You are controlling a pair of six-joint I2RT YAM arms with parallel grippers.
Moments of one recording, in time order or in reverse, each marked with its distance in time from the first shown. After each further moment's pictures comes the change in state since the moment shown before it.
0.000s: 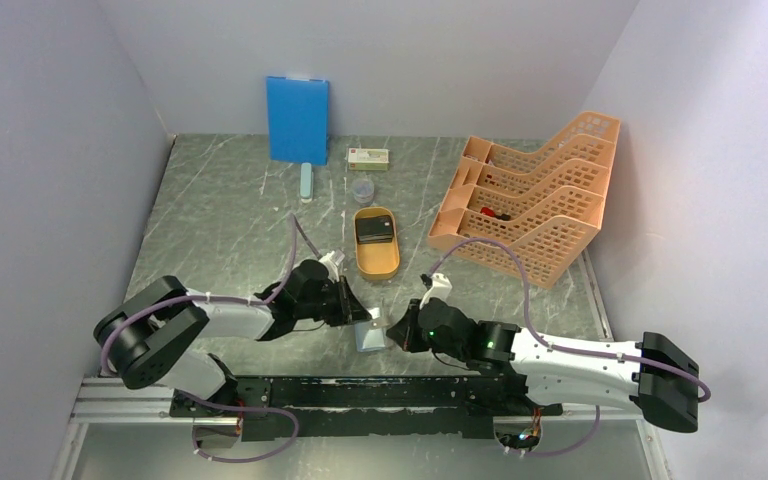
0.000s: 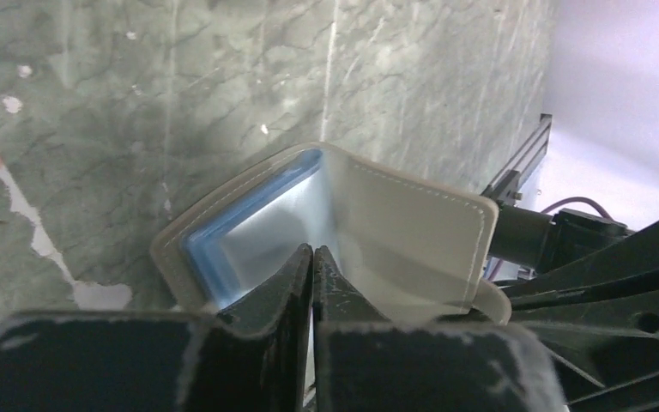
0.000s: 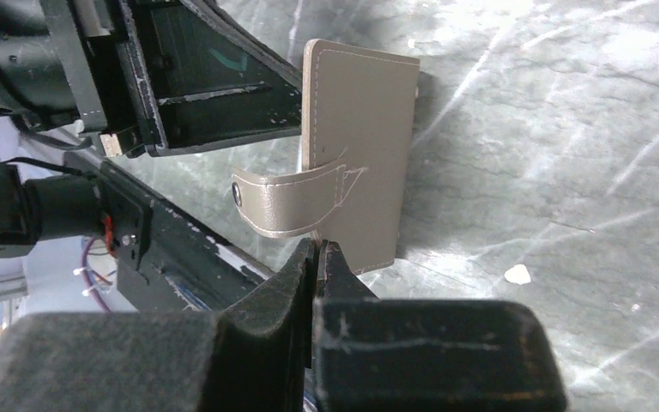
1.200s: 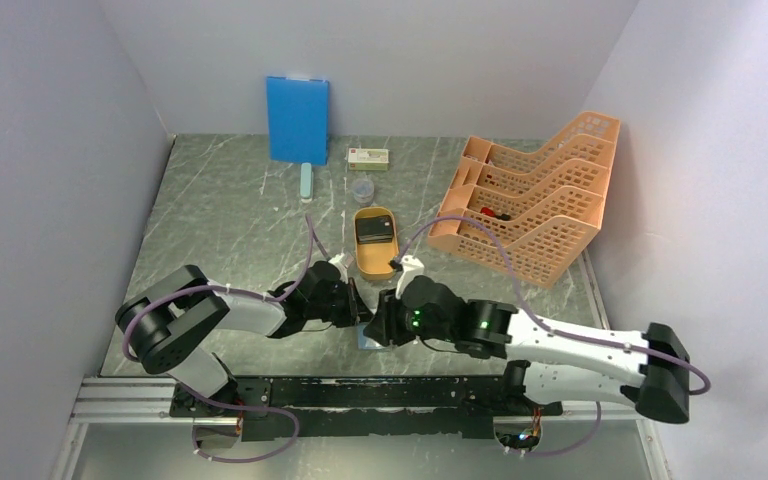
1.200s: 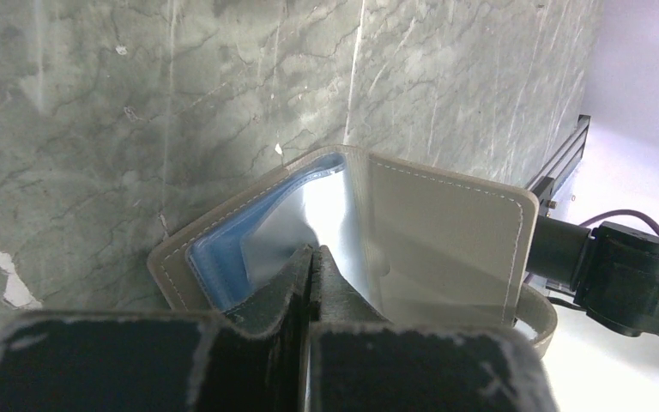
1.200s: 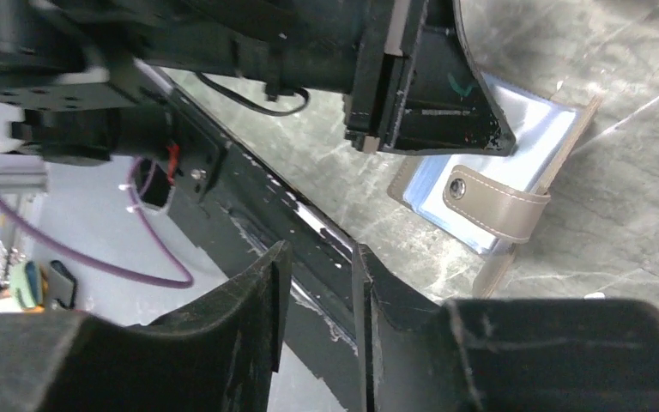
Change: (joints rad) left arm -0.043 0.122 0.051 0.006 -0.055 0.020; right arm 0.012 0.040 0.321 -0.233 -0.151 -0.189
